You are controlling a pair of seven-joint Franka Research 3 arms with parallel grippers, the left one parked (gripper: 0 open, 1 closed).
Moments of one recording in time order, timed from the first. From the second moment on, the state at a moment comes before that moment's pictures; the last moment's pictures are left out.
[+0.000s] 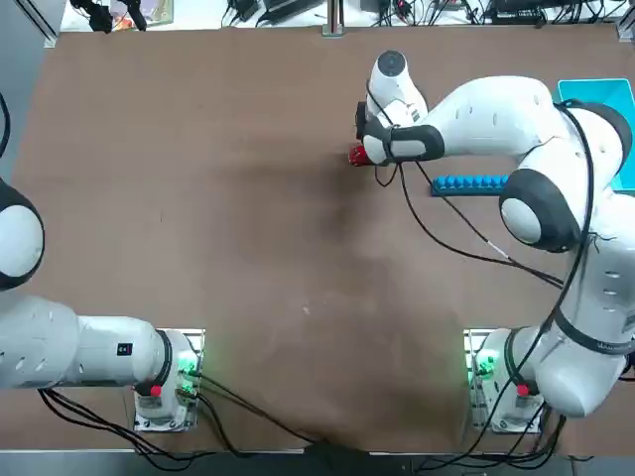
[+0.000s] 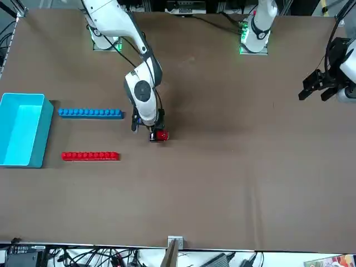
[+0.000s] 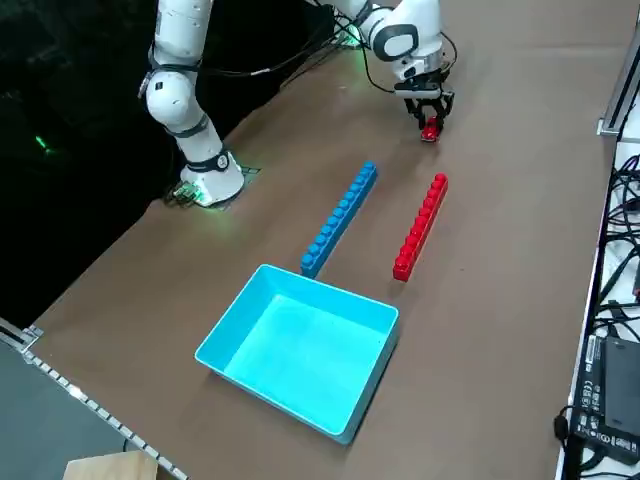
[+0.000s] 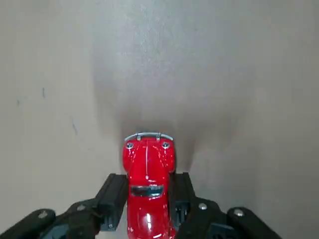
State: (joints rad) arm 0.70 0.61 -0.07 -1.81 0.02 2.49 2.21
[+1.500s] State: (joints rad) arm 0.60 0.44 -0.09 -1.56 0.01 1.98 1.91
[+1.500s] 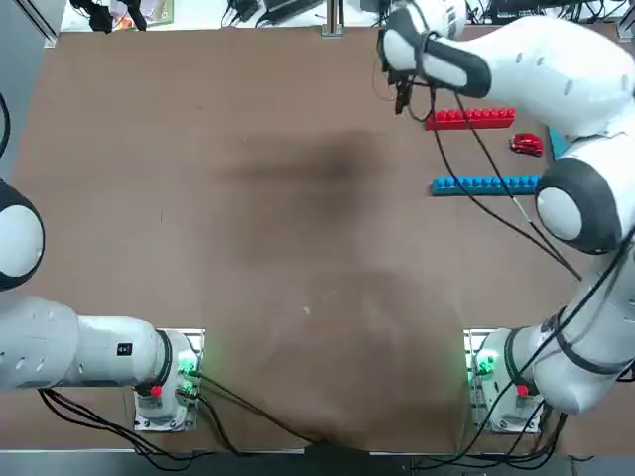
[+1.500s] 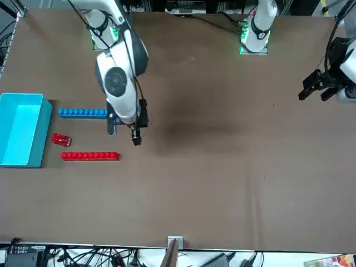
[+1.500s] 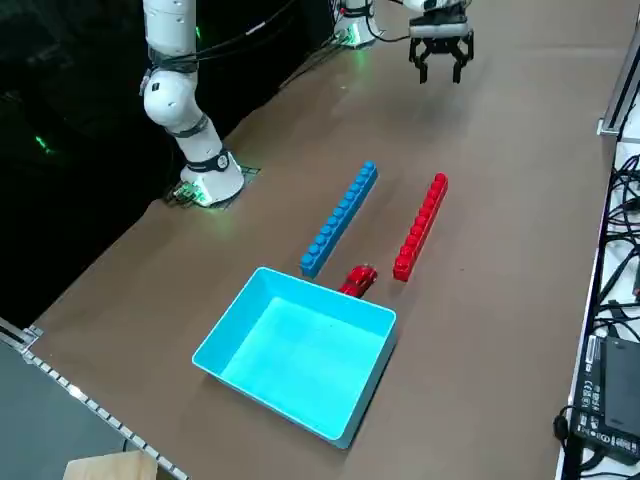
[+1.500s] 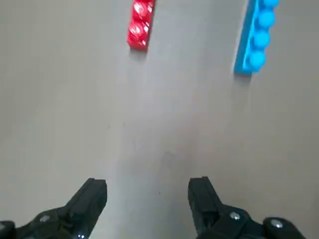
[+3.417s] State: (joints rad) arm 0.21 0.10 -0.10 -1.56 0.01 1.69 0.24
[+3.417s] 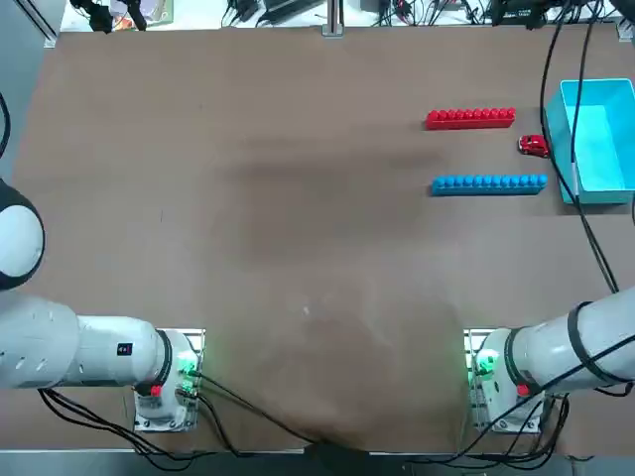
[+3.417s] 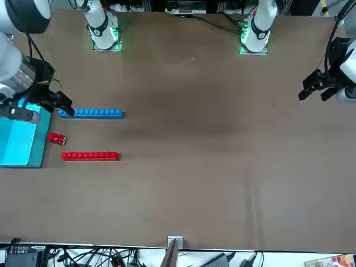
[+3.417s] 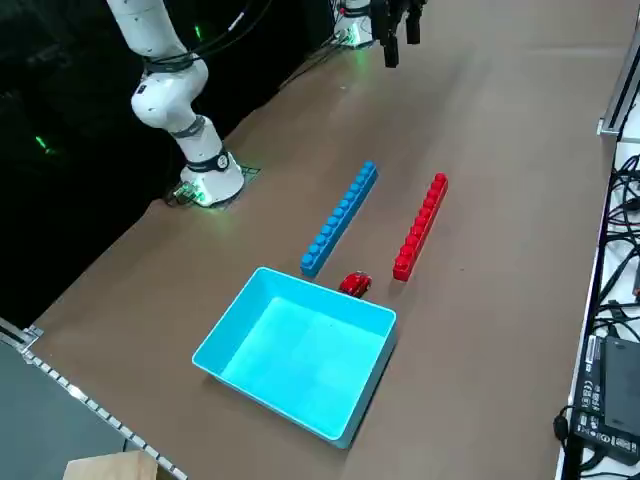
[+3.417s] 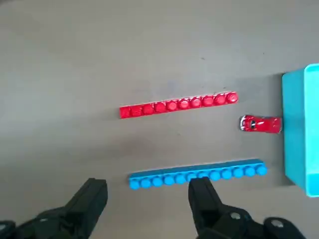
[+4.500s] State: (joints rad) arm 0.05 -0.07 -0.09 -1.65 0.01 1.62 0.03
